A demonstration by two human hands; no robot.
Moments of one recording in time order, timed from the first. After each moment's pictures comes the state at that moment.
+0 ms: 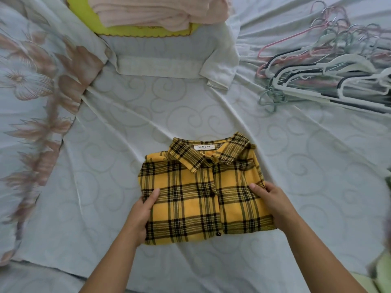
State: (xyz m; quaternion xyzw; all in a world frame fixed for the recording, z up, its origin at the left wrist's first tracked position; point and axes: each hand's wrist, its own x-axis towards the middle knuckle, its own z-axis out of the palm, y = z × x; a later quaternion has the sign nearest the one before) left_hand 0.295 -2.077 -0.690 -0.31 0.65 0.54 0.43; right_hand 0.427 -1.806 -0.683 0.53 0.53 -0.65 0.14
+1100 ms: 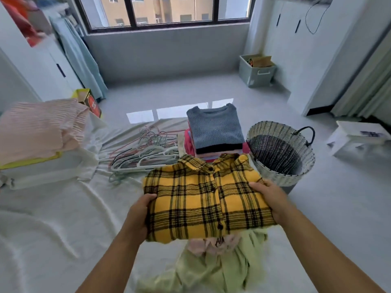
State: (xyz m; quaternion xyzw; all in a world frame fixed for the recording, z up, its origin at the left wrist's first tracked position) left_hand 0.623 -1.706 -0.449 -0.05 0.63 0.63 0.44; right_hand 0.836 -1.502 -0.434 0.52 0.48 -0.68 -0.18
